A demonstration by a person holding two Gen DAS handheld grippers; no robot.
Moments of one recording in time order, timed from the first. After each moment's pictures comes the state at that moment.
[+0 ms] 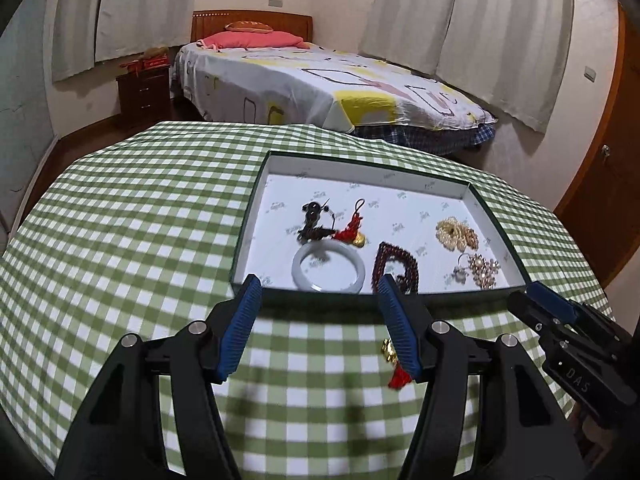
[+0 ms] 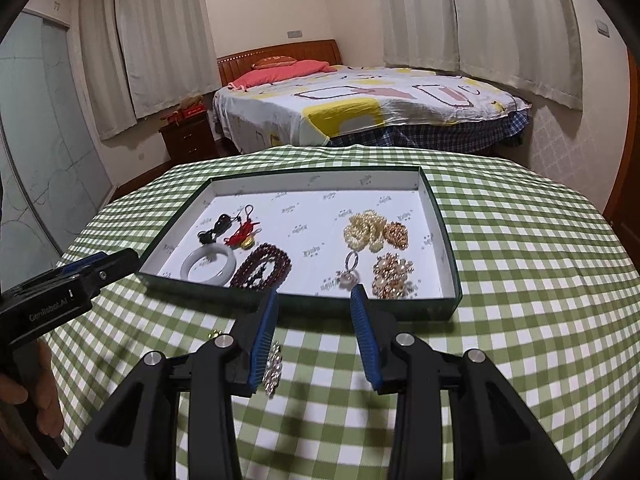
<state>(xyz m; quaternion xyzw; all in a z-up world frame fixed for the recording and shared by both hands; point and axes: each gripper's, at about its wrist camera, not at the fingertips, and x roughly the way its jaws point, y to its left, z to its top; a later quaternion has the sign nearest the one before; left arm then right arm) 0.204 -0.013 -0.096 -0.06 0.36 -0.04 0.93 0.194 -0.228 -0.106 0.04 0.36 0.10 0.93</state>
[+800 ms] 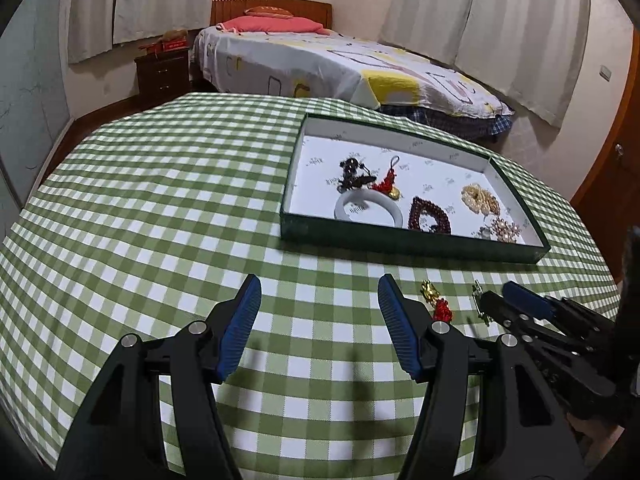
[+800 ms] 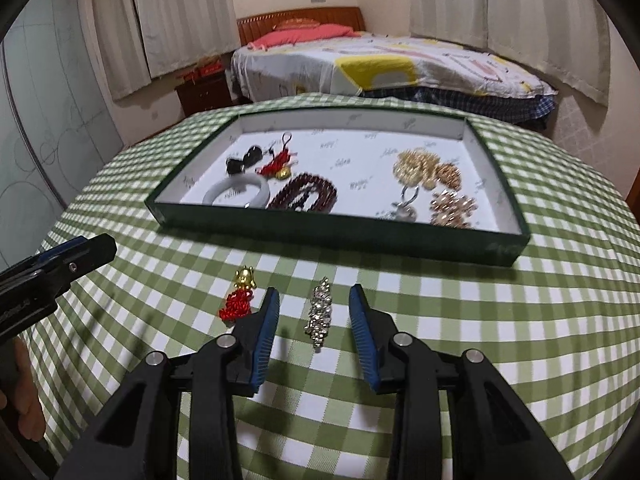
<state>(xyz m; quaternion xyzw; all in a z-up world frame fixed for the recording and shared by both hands) 0.167 0.011 -0.122 -0.07 0.39 -0.02 0.92 0.193 -0.187 -0.151 0.01 0.42 0.13 0.90</state>
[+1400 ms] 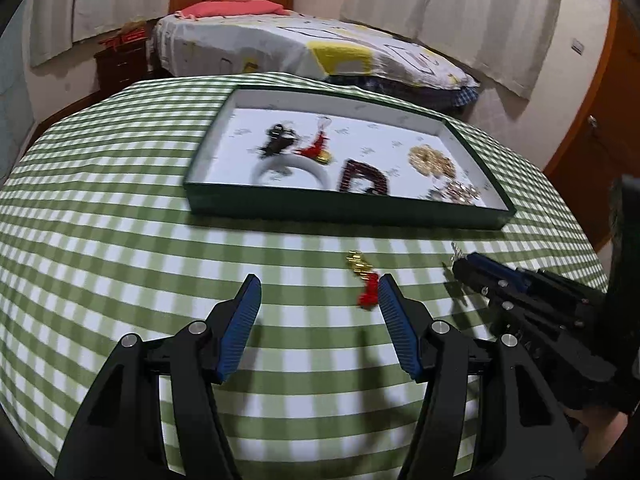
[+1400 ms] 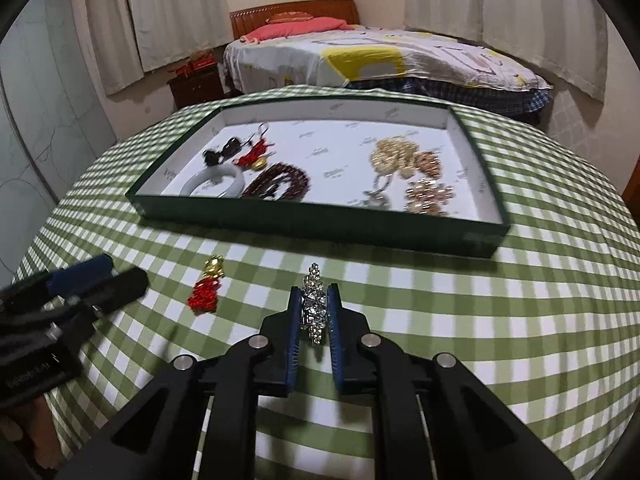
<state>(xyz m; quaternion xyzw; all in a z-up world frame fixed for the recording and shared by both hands) 0.174 -0.045 -0.140 -0.05 0.42 -0.09 0.90 0.189 -0.219 -0.148 0.02 0.43 0.11 0.90</state>
